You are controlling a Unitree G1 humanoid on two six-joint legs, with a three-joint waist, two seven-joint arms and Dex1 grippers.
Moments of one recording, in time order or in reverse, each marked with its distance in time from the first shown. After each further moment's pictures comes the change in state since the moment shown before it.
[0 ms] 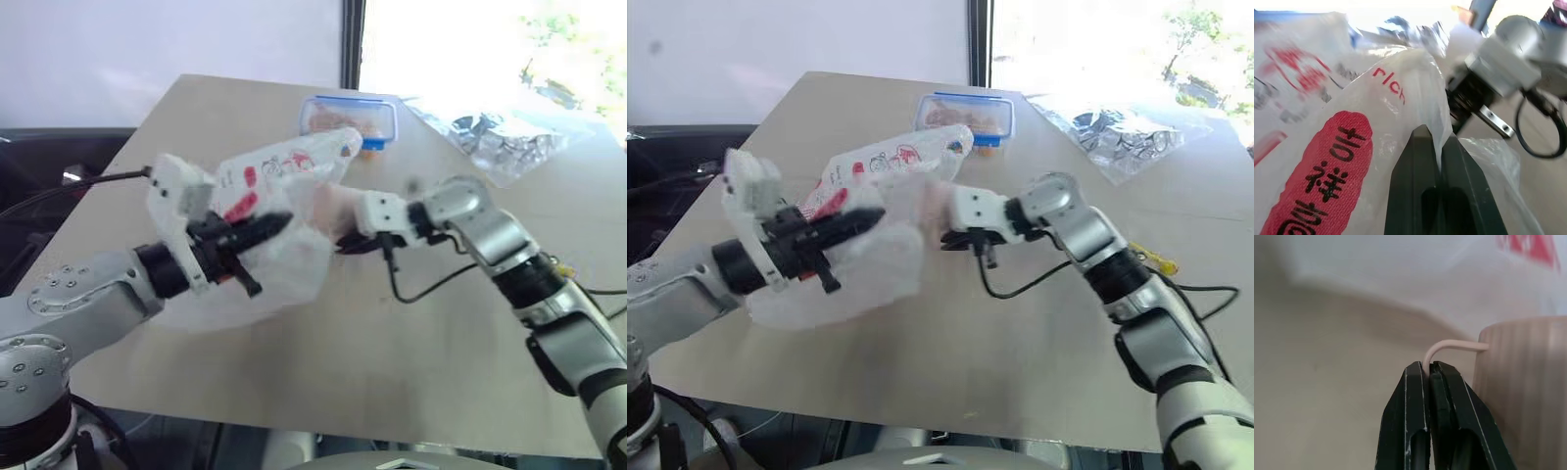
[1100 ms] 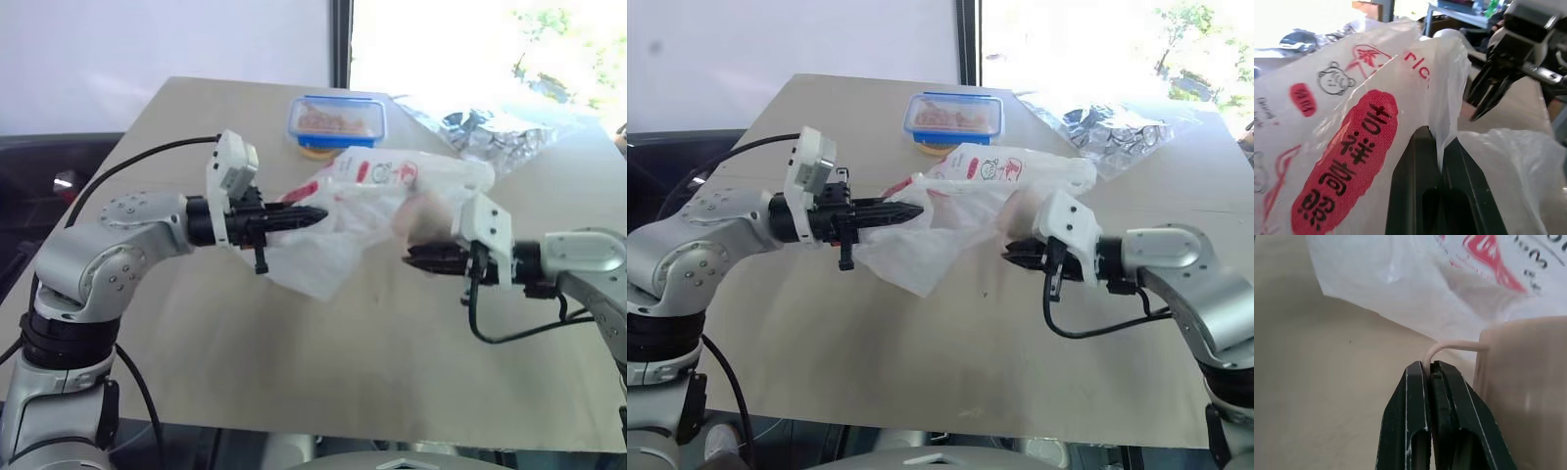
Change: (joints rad) left arm -0.282 0.040 -0.421 0.386 0.502 -0.233 -0.757; right arm 0.393 -0.285 -0.448 -0.777 0.361 0.672 -0.337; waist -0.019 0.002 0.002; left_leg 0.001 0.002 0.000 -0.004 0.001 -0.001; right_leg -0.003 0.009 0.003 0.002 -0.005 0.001
